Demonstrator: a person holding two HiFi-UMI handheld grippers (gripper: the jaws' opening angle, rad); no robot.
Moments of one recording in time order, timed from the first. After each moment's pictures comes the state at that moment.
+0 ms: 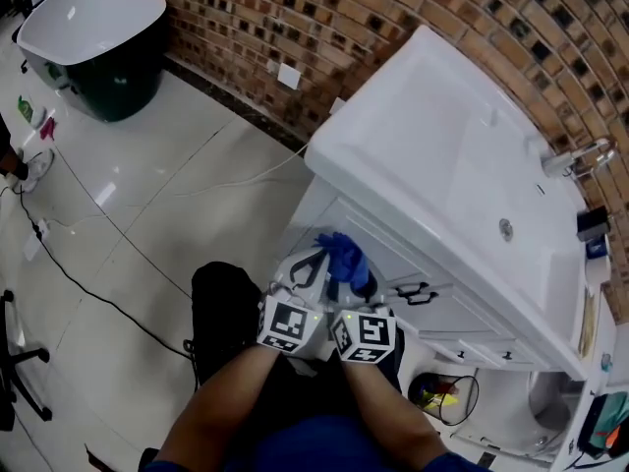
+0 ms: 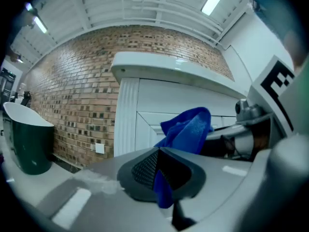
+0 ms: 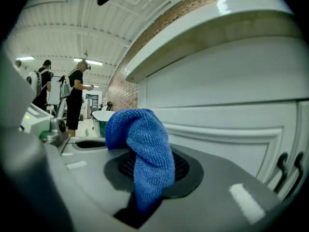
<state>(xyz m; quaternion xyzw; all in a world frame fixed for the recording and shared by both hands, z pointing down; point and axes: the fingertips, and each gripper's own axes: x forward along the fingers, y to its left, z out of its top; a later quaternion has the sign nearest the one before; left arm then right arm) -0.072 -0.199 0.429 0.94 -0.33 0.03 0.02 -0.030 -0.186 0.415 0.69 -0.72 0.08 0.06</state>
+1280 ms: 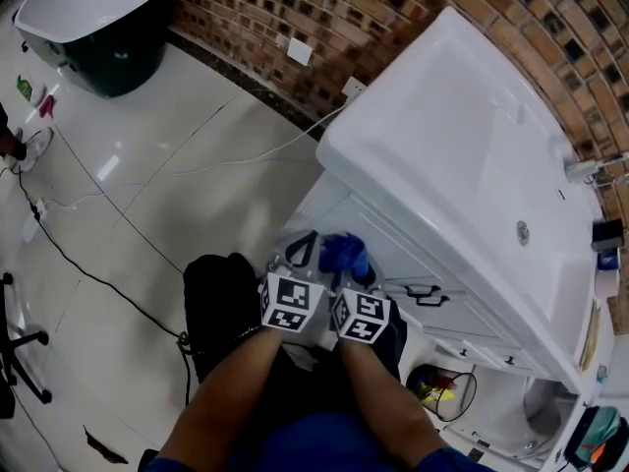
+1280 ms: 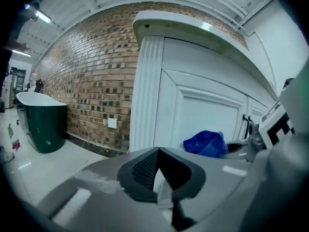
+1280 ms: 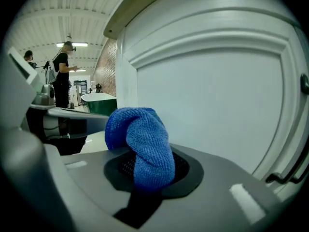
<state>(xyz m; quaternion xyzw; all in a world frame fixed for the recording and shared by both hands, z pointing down) -0.077 -0.239 0.510 0.91 -0.38 0.13 0.12 0.010 -0.203 0.529 0.71 -0.67 0.18 0.14</state>
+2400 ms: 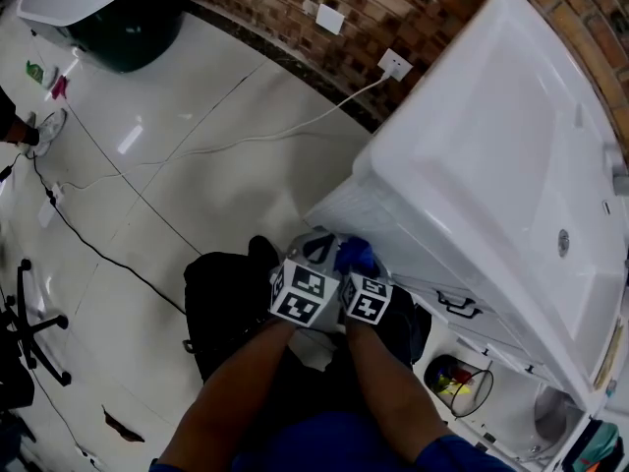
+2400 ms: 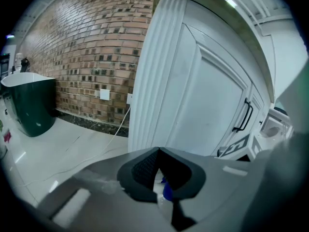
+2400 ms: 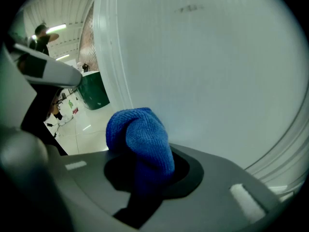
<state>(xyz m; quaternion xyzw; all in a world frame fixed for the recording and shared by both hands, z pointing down) -0.085 -0.235 0.578 0.90 -0.30 0.24 0.22 0.005 -0.200 0.676 0.69 -0.61 0.32 0.22</state>
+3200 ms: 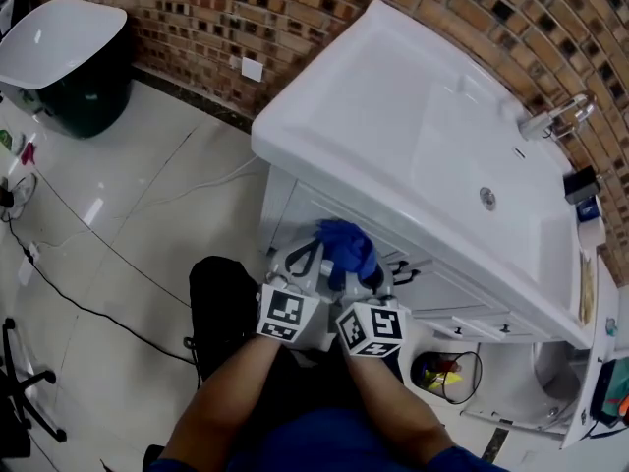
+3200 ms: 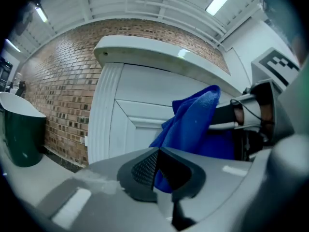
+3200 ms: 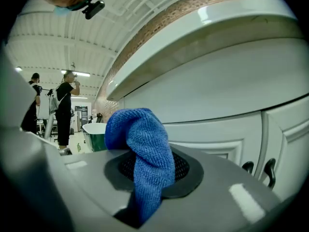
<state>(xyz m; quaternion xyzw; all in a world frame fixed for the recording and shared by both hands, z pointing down) -0.023 -0.187 0.440 0.95 -0.29 0.04 0.04 0.026 -0.158 0.387 0.72 -0.68 0.09 -0.02</state>
